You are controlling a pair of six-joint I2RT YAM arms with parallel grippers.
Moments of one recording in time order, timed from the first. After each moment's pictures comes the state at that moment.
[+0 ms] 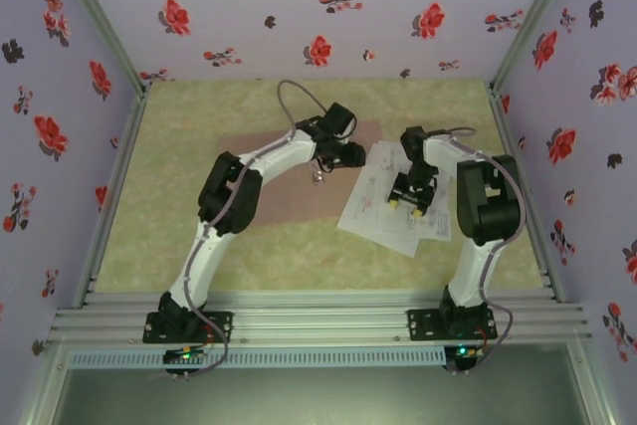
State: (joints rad) left arm -0.72 2.32 1.96 -0.62 0.17 -0.62; right arm 0.21 1.91 1.25 -1.02 -0.15 0.61
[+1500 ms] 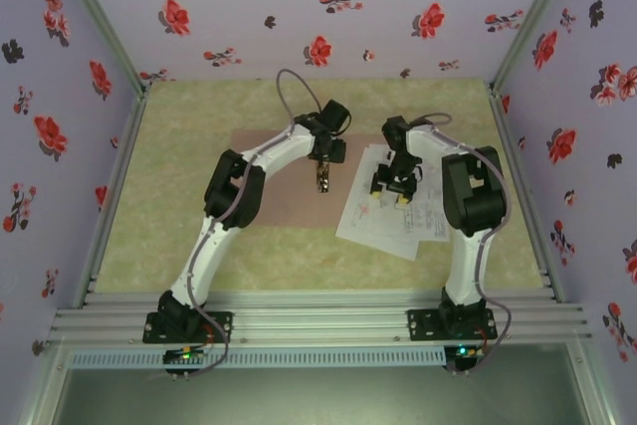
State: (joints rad) left arm -0.69 2.46 2.11 -0.75 -0.10 -0.46; right arm 0.29 2.01 1.42 -1.02 -0.21 0.48
